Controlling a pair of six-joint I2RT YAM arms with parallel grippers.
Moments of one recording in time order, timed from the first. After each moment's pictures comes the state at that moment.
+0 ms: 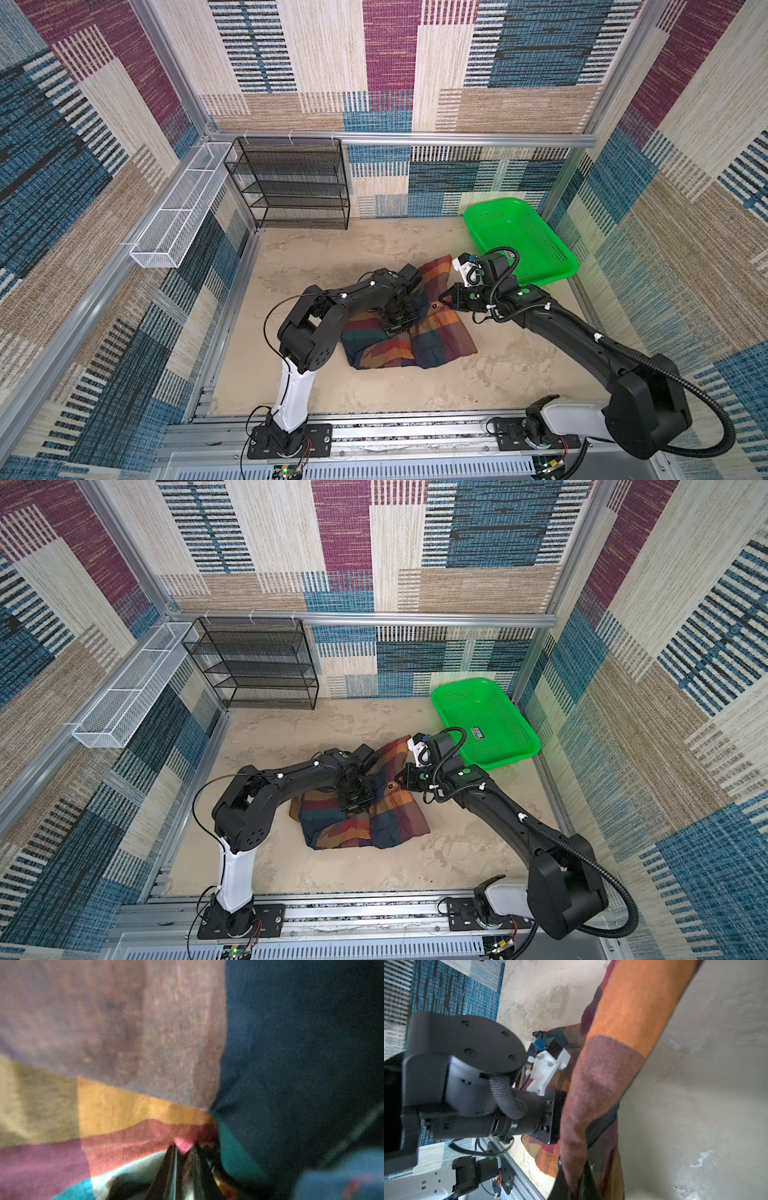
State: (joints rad) left arm -0.74 2.04 1.46 -0.86 0.19 -1.01; right arm 0.42 1.31 0.93 -0.43 -0.44 0.53
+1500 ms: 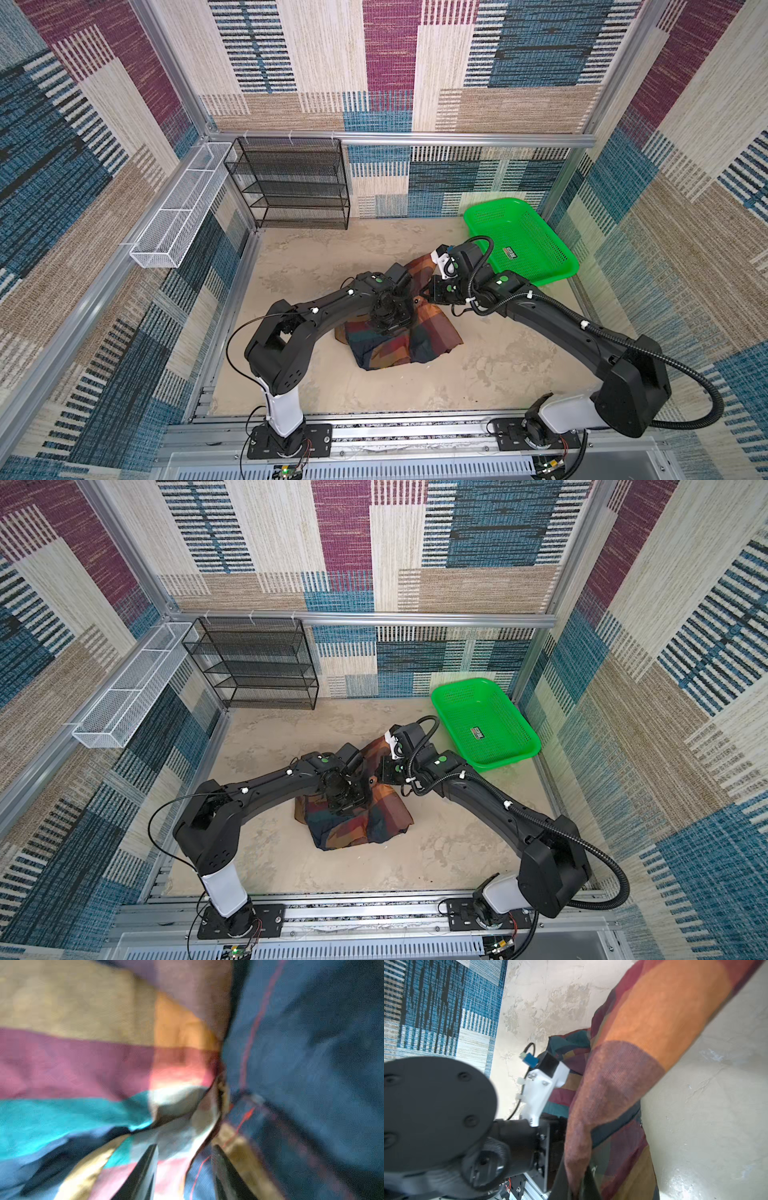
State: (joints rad) left arm -0.73 1.79 1.28 -0.82 0.21 -1.03; right arm 0.61 1.43 1.16 -0.53 -0.31 0.62
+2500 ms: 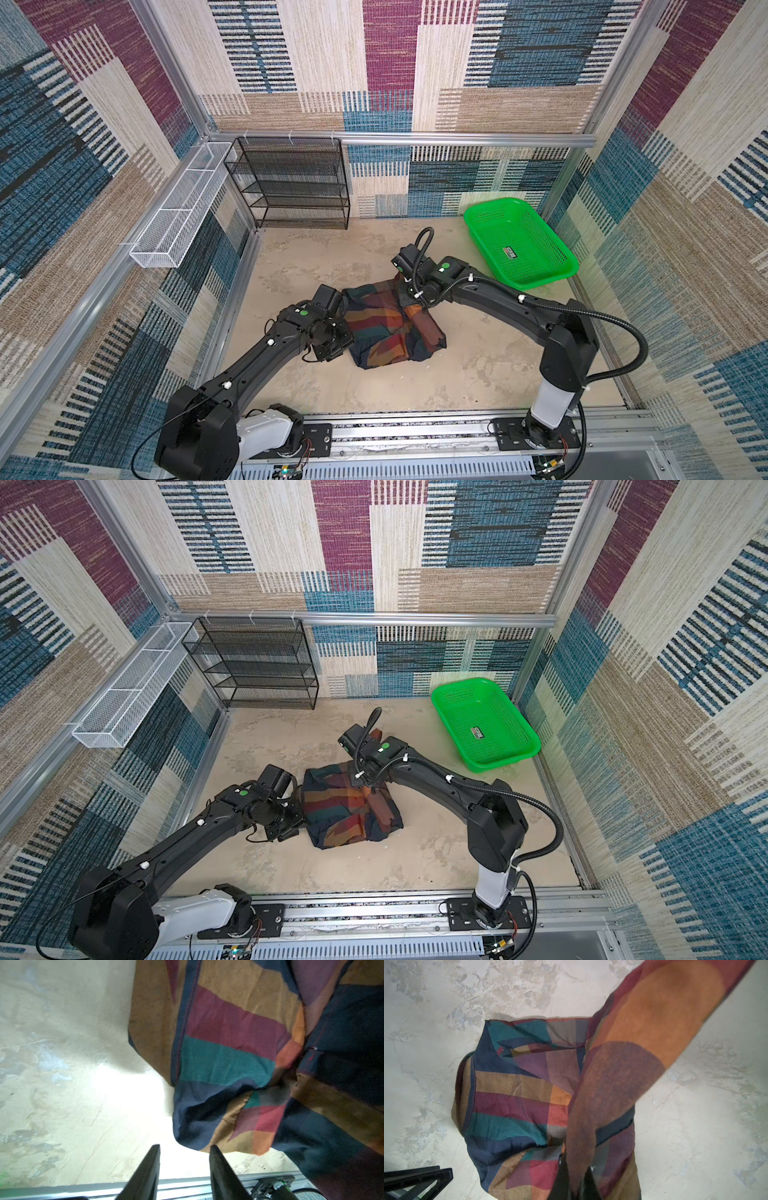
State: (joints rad) left arm -0.43 1.21 0.78 -0.86 0.22 -0.93; right arm 0.85 1.82 1.61 -0.89 0.17 0.53
